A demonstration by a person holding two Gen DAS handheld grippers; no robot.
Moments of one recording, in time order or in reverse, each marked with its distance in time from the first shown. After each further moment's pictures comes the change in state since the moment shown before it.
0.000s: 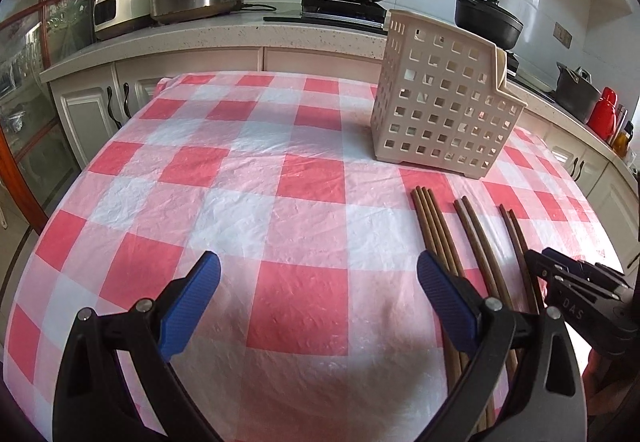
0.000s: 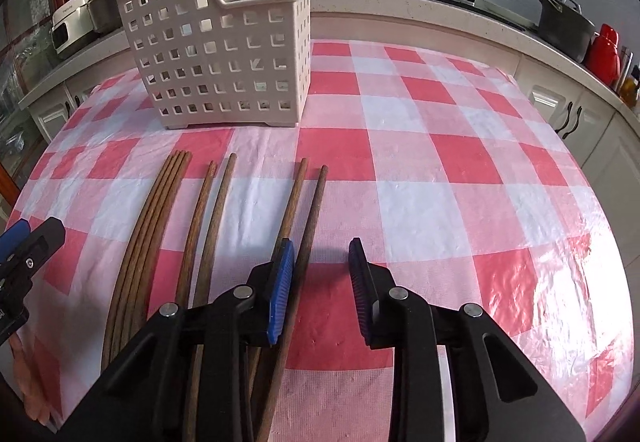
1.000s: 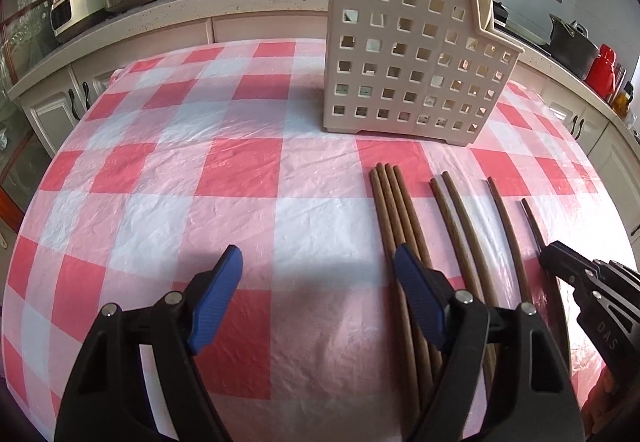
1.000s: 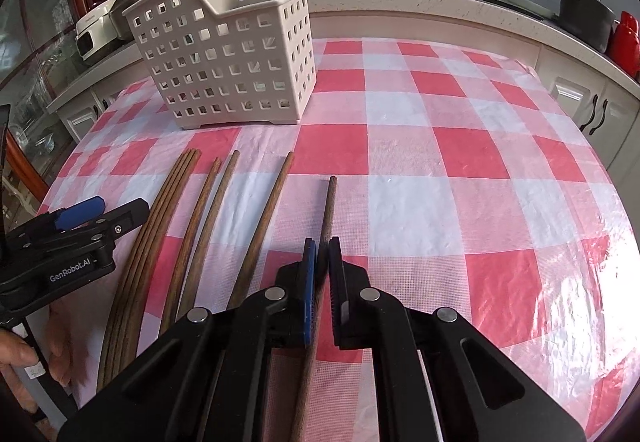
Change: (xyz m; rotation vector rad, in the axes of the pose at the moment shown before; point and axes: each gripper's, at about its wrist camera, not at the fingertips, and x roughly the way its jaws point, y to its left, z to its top) left arm 0.052 -0.048 0.015 0.091 0.138 -0.006; right arm -0.004 -0.029 -0.007 0.007 -0.002 0.149
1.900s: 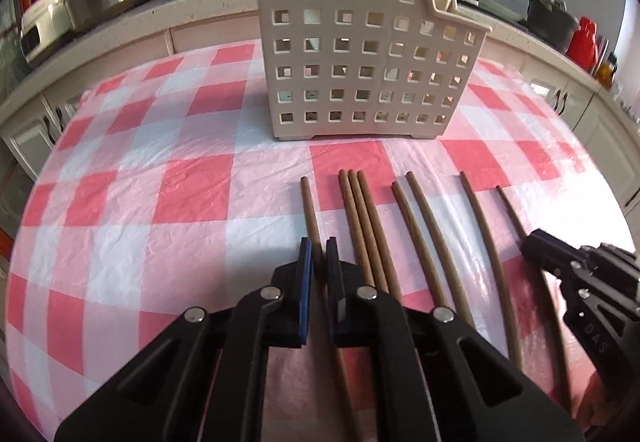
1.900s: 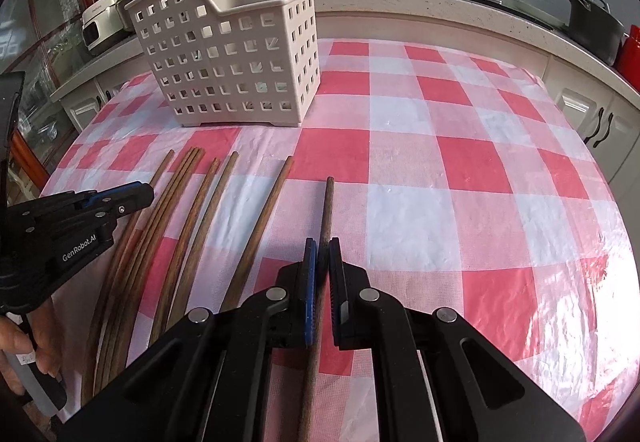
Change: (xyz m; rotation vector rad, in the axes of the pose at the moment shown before) left arm 0.008 -0.020 0.011 0.068 0.033 -0.074; right arm 0.003 -0.004 0.006 -0.041 0.006 0.001
